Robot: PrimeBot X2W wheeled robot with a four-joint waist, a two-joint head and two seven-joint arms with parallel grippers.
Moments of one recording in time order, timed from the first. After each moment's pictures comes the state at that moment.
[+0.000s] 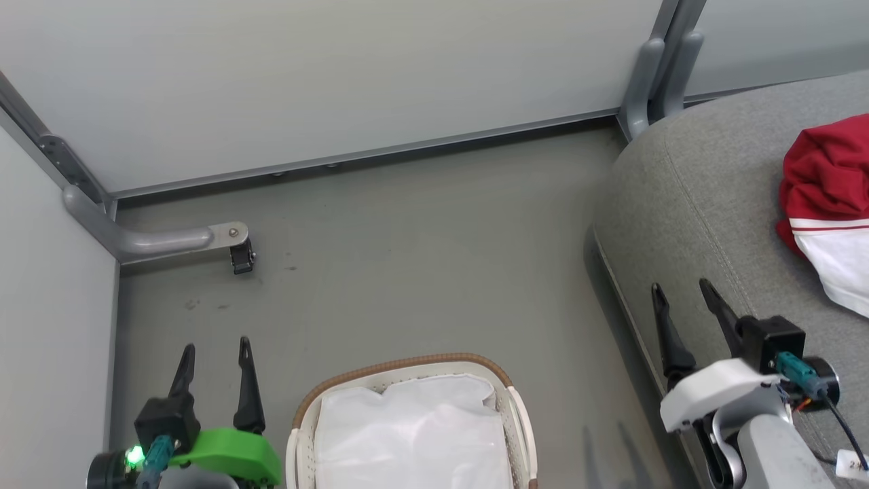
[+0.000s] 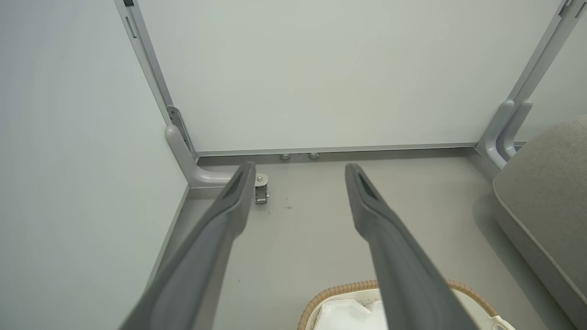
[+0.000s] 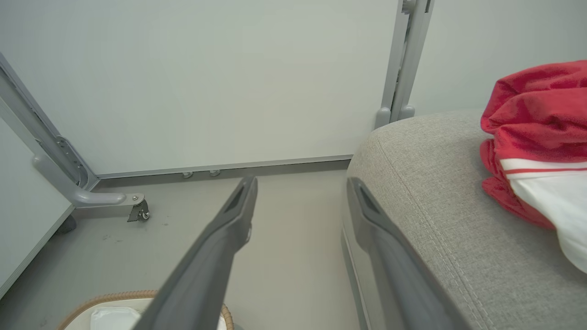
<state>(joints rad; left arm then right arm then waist) -0.07 0.05 -0.03 0.35 -0.16 -0.01 -0.26 -0.21 -0.07 -0.02 0.40 0.15 0.13 -0.26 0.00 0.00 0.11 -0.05</state>
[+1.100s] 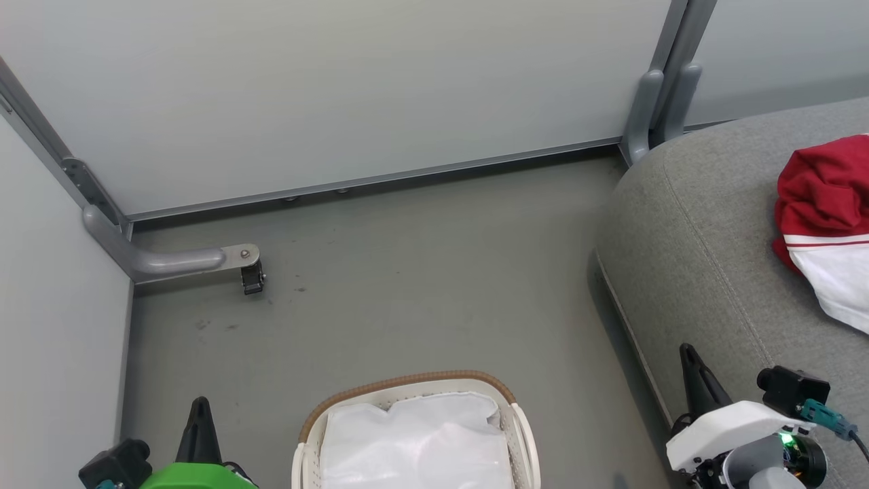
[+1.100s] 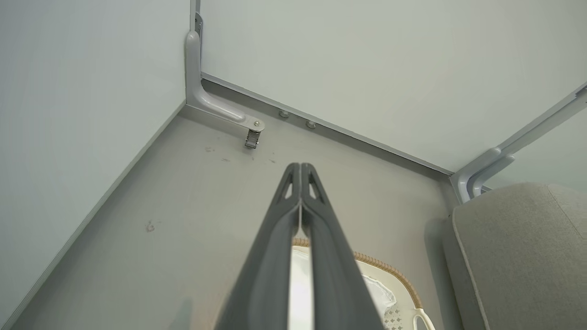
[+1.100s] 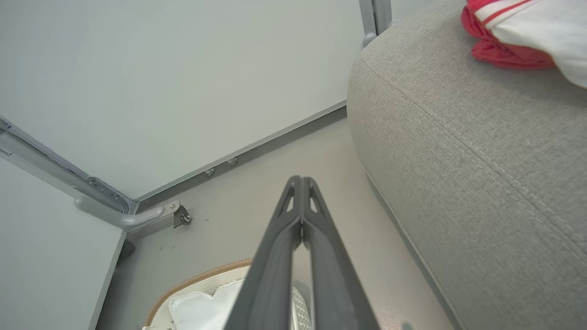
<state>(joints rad) 0.01 0.04 0.03 0.38 -0.53 -0.06 -0.18 -0.10 -0.04 -0.03 0.41 0.47 0.13 -0.17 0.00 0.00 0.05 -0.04</state>
